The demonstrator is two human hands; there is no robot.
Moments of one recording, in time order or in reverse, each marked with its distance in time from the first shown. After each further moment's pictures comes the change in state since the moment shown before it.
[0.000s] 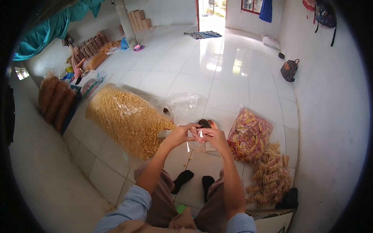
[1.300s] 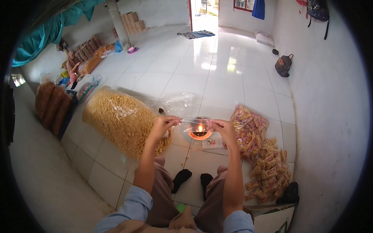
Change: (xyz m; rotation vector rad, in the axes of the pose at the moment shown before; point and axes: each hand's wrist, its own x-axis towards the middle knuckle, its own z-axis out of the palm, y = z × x) left_hand -0.001 -0.015 -0.032 -0.267 0.182 -0.146; right_hand -0.011 -0.011 -0.037 0.029 0.227 -0.052
